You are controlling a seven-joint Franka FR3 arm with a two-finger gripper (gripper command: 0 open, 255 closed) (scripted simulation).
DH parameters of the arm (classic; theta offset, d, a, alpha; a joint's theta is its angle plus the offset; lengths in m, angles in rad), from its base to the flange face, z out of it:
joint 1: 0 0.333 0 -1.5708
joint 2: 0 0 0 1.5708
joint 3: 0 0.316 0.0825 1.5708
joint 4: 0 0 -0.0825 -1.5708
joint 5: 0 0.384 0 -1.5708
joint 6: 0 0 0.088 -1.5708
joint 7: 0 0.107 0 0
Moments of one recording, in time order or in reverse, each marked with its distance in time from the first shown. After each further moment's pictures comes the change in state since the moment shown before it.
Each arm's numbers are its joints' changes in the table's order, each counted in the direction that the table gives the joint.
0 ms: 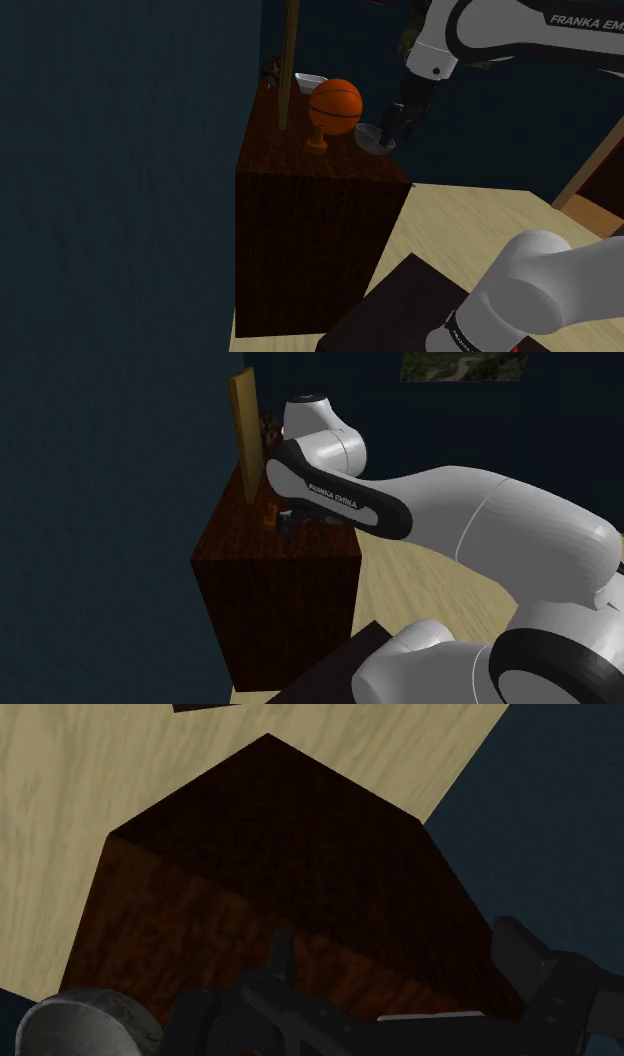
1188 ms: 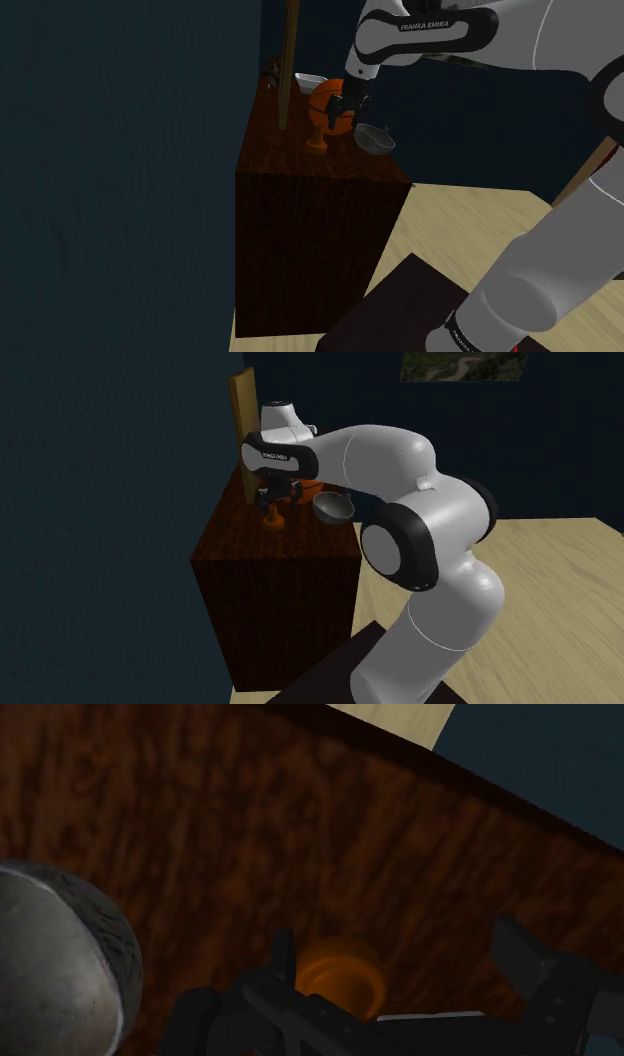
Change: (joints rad) arm -0.052 0.603 -0.045 0.398 0.010 -0.211 0.040
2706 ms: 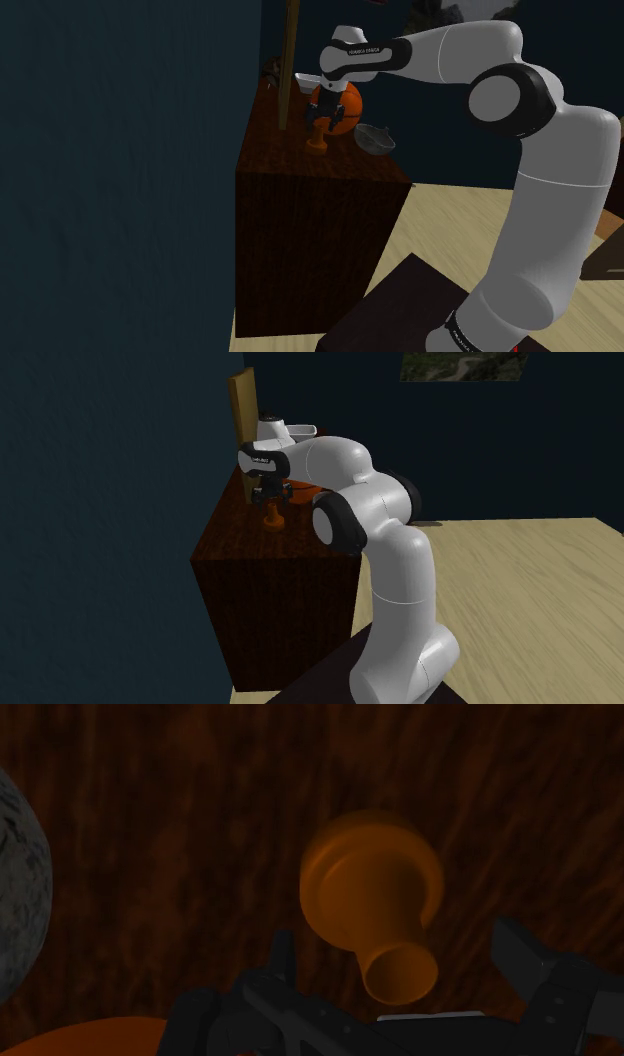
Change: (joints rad) arm -0.033 0.435 -0.028 0.383 0.038 -0.055 0.010
